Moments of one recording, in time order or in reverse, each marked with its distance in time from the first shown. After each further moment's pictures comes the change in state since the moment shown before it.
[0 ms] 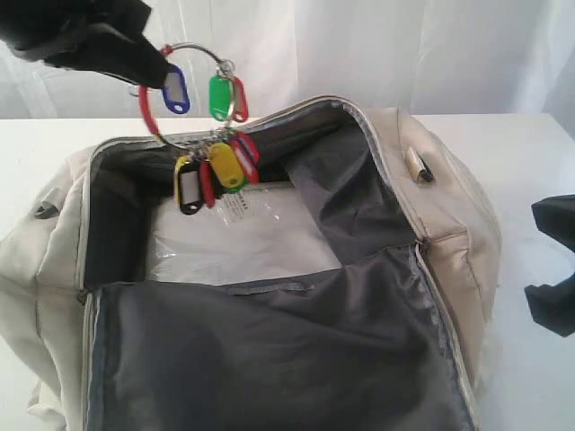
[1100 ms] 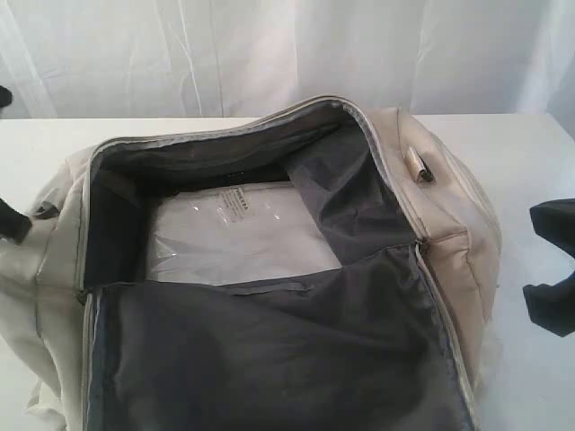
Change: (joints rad) left arm 0.040 -0.006 0.464 0.878 0.000 -0.576; right arm 0.000 0.000 0.000 0.019 0.002 0.018
